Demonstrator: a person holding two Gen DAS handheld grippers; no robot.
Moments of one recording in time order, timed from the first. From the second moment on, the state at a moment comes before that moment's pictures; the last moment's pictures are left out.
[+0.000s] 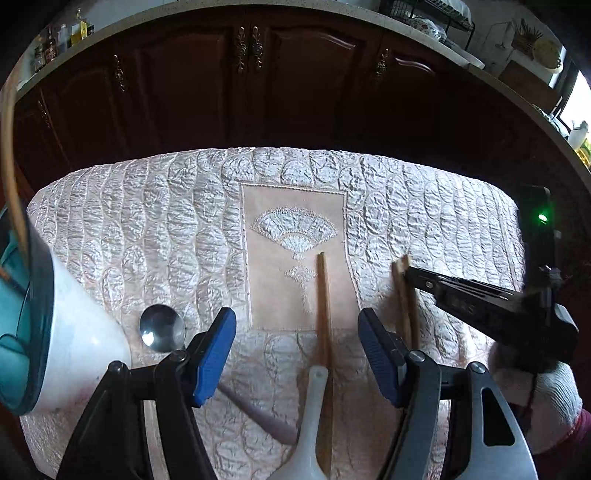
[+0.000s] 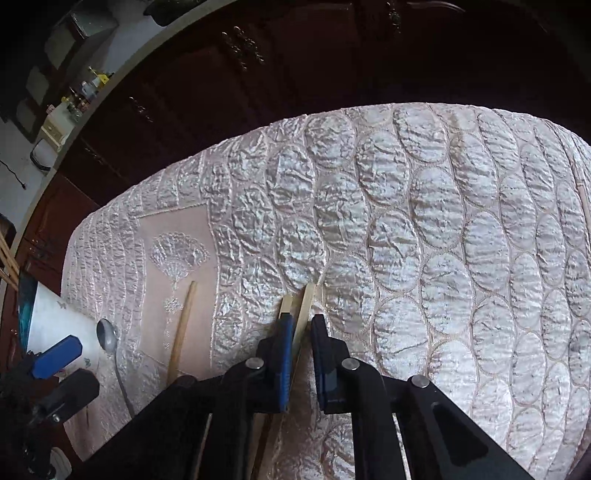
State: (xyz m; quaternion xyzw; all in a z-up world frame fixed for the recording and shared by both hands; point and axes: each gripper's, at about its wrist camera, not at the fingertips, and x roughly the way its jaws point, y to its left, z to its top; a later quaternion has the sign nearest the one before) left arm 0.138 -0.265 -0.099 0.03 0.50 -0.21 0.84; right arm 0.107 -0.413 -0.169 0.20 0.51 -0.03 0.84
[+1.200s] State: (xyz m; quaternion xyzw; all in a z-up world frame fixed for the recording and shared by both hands) left arm 0.168 -0.277 -0.088 -0.02 0.48 -0.29 0.83; right arm 0.069 -0.434 -0.082 0.20 0.43 0.00 0.88
